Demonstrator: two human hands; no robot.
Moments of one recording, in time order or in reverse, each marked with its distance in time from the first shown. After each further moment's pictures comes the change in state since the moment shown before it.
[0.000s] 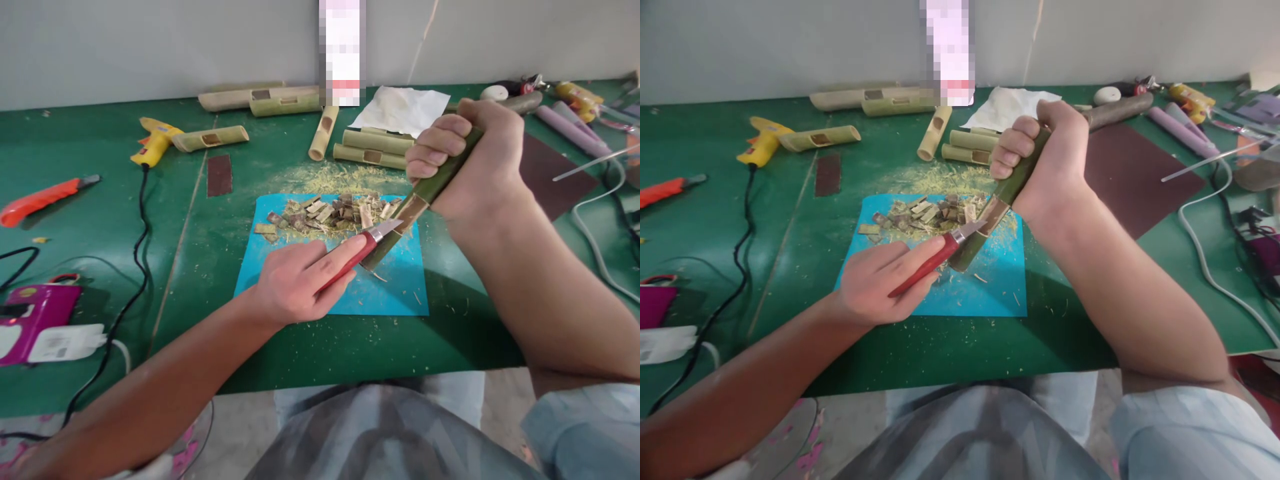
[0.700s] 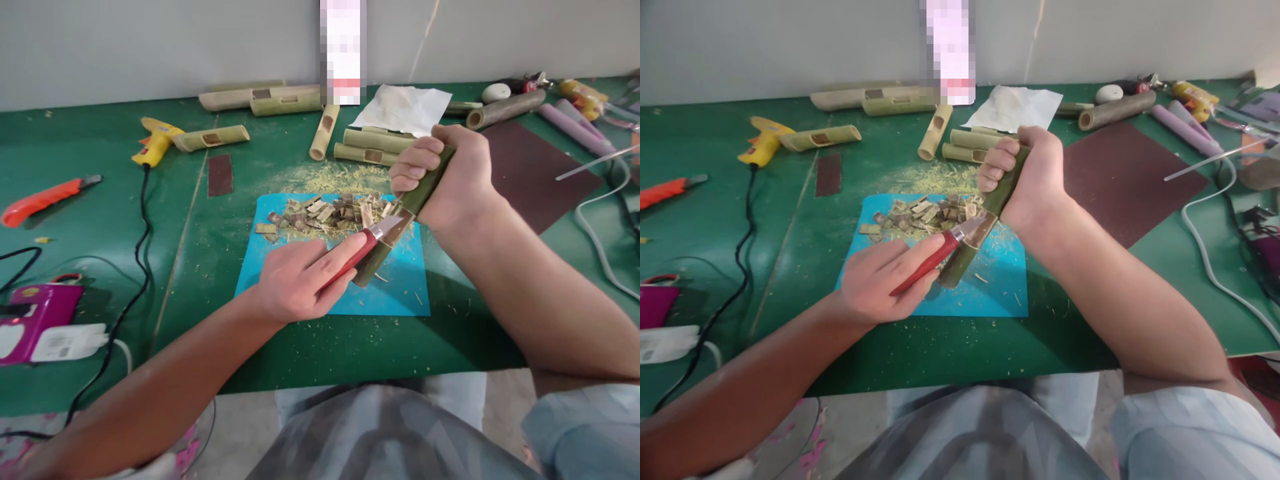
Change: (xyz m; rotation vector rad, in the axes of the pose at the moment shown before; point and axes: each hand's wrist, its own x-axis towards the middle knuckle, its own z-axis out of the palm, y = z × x) left_hand 0.003 0.000 0.000 0.036 0.001 -0.012; right_hand 0.002 0.019 -0.001 0.052 0.036 0.160
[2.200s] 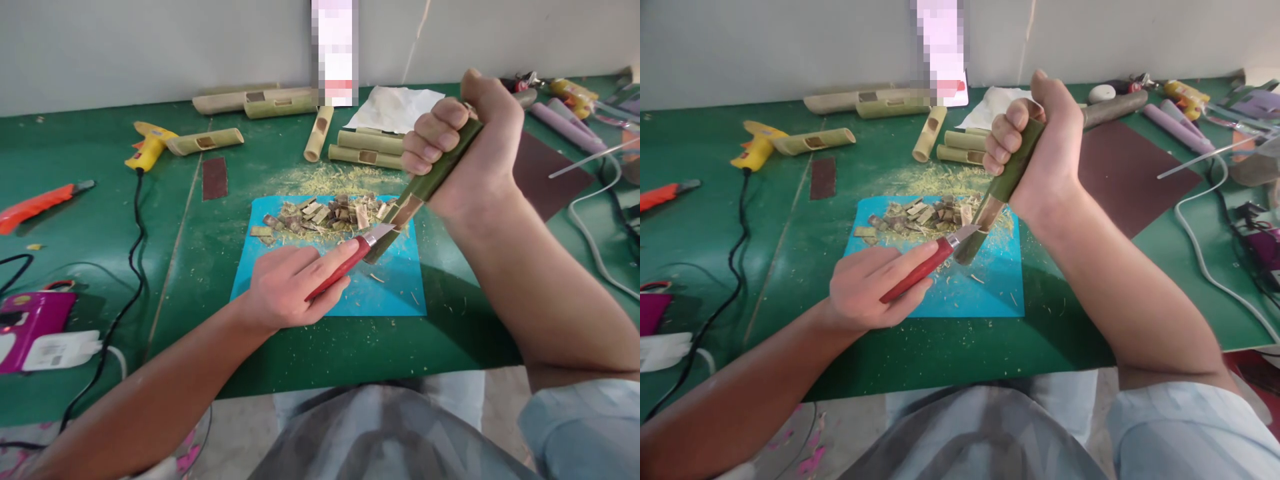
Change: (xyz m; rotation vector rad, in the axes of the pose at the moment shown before) left_hand -0.007 0.000 -0.004 0.001 -0.040 -0.009; right_hand -0.002 -0.020 0.001 -0.192 -0.149 -0.262
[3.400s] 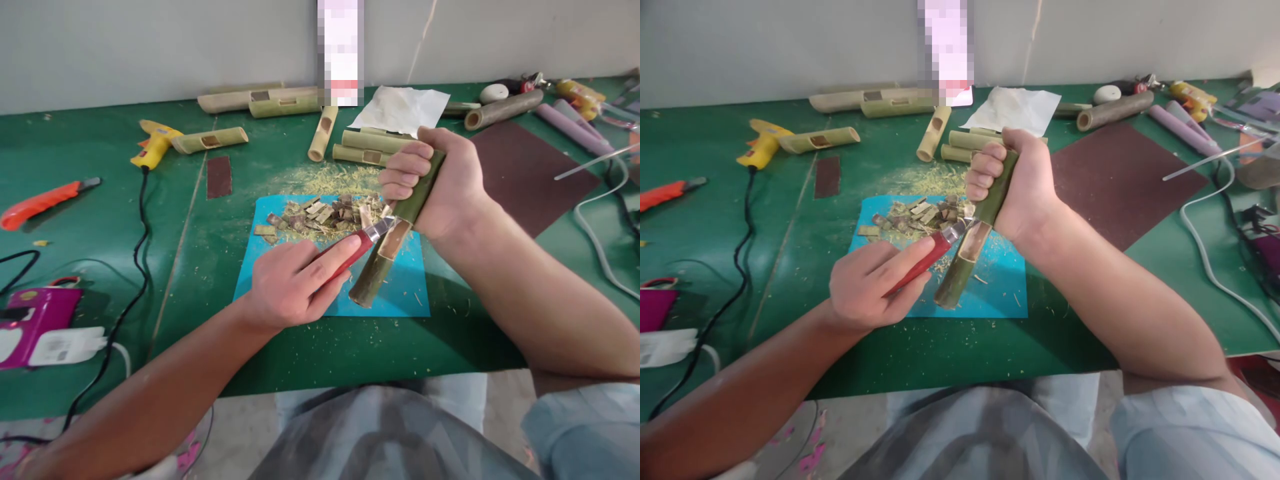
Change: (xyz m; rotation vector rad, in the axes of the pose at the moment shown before) left_hand 0.004 0.001 -0.002 0.050 0.059 -0.008; right_hand -0.009 0.022 0.007 0.233 0.053 0.299
